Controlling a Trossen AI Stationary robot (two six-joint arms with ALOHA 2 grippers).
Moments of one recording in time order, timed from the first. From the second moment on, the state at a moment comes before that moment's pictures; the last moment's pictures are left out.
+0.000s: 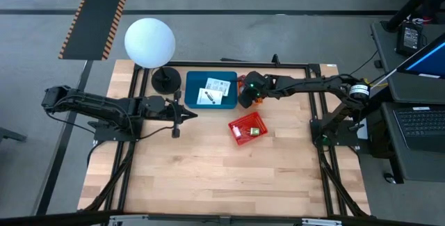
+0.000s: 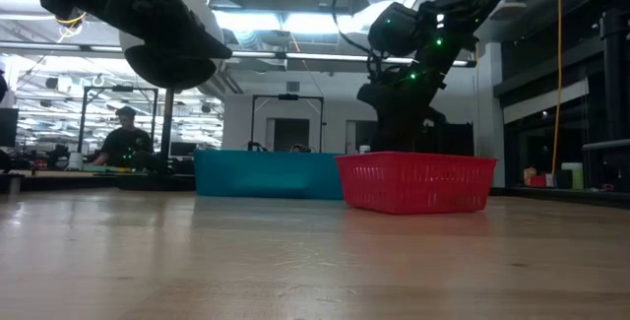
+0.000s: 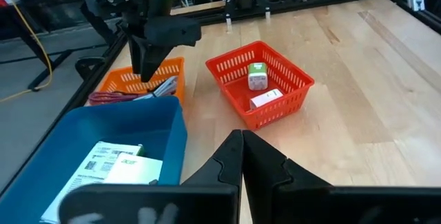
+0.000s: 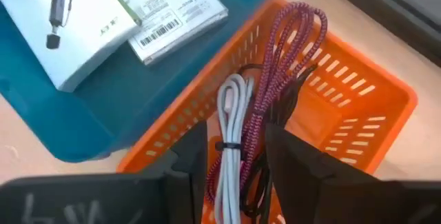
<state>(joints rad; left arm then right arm) 0.00 0.90 0.44 0.11 -0.13 0.14 -0.35 1.64 1.00 -0.33 0.26 0.40</state>
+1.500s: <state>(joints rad) -0.02 0.45 0.18 0.26 -0.21 0.19 0.08 1.49 0.85 0.36 0.11 -0.04</state>
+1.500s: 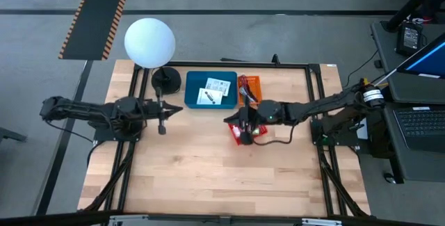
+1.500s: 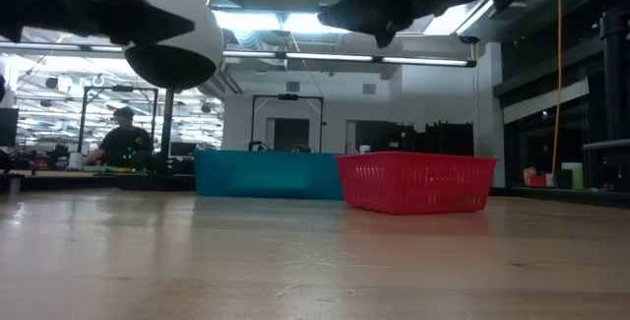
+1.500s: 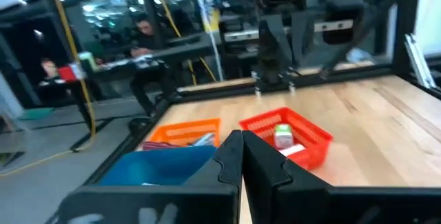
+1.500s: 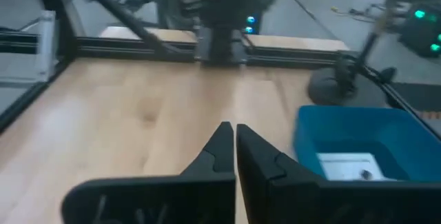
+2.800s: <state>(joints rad) 0.22 0.01 0.01 0.09 -0.08 0.12 -0.04 0.74 0.22 0.51 0.11 0.05</state>
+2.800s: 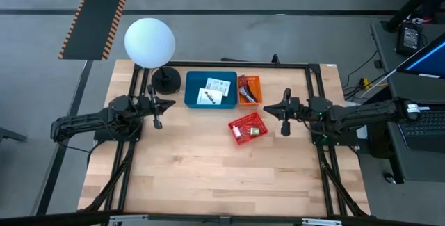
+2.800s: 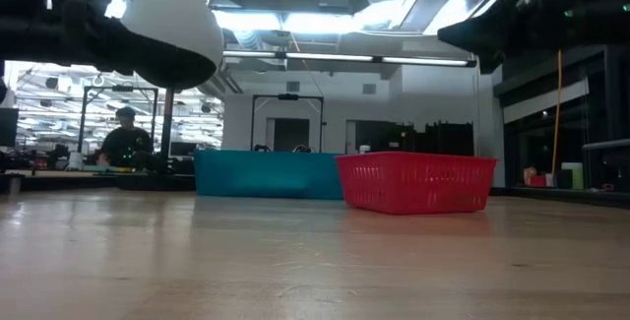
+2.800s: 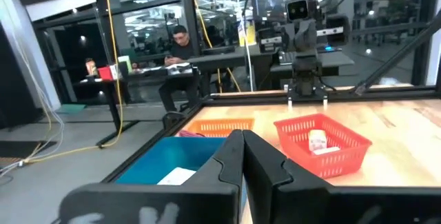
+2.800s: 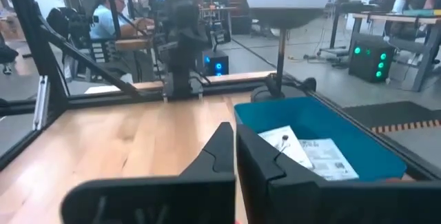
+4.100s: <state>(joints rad) 0.22 0.02 0.01 0.05 -0.09 -0.09 -0.03 0.26 0.01 0.20 0.05 0.09</state>
